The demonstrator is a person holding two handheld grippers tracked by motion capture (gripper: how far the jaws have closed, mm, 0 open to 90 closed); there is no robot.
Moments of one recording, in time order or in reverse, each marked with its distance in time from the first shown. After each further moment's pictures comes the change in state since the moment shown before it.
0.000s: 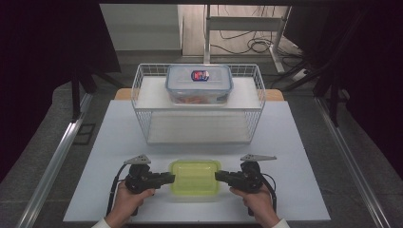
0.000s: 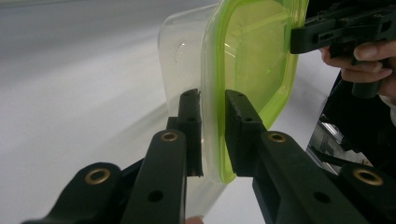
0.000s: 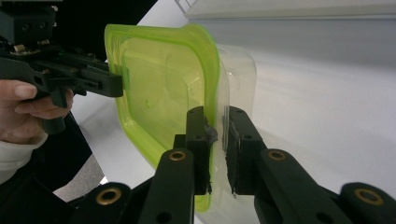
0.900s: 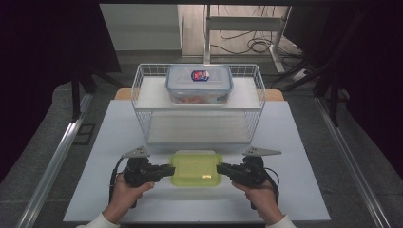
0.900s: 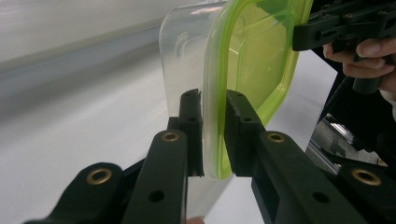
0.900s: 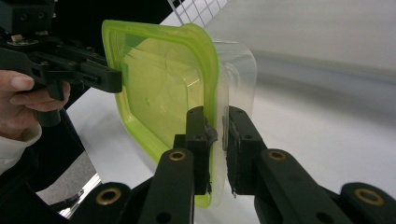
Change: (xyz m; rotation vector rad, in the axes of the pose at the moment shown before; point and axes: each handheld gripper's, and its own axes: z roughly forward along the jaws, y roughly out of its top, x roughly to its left) left arm -0.010 0.027 -0.013 -0.036 0.012 0.065; right arm 0.016 0.024 -0.016 -0.053 -0.027 -0.104
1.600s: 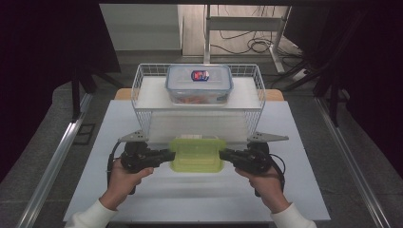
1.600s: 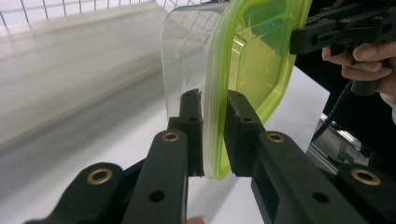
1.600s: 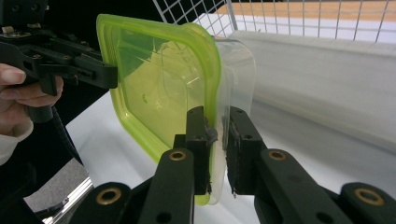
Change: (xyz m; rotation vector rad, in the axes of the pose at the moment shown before) left arm -0.013 0.048 -0.019 -0.040 0.019 0.052; right arm 0.010 0.044 -0.019 -0.042 -0.024 -0.068
